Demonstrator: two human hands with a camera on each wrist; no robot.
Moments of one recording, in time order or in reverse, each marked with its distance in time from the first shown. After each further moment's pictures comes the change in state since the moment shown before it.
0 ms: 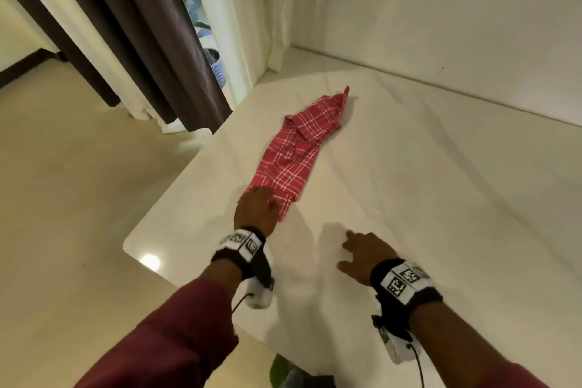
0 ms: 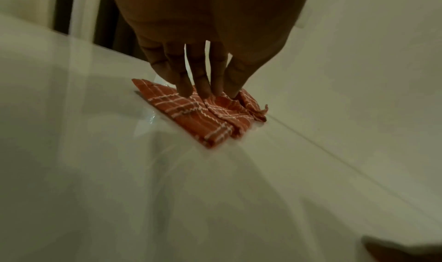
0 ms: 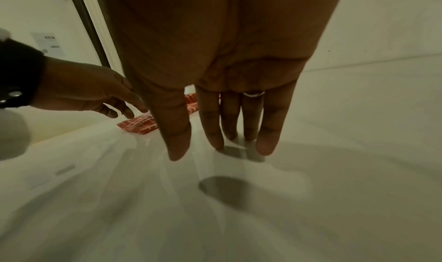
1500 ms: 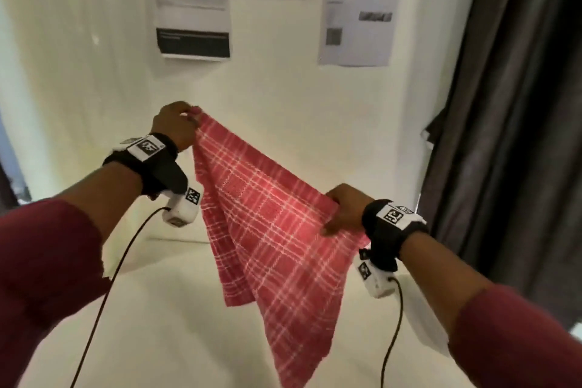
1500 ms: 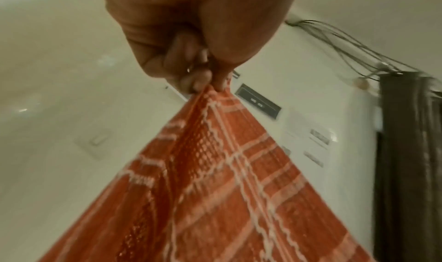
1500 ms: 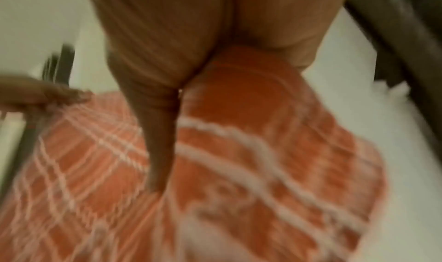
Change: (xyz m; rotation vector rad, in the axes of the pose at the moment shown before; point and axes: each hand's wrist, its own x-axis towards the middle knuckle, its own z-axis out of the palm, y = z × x) left_hand 0.029 0.458 -0.249 -0.523 0.321 0.576; right_hand -0.267 0.200 -0.328 0.264 0.796 -0.004
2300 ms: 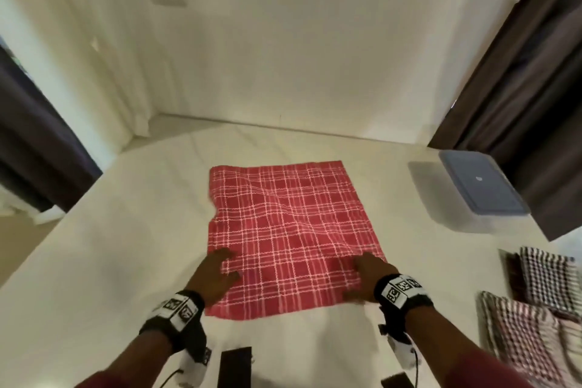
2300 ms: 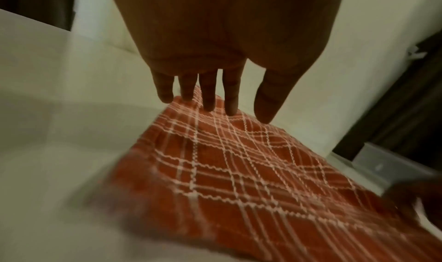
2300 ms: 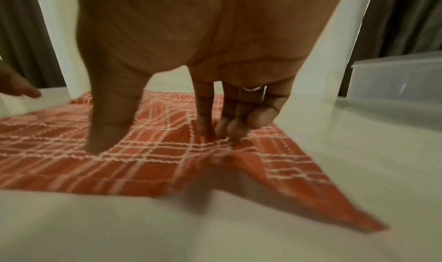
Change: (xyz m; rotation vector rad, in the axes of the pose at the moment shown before) left_hand -0.372 -0.294 0.082 0.237 -0.731 -0.514; right_hand -0.141 0.140 0.295 -0.210 -0.595 0.351
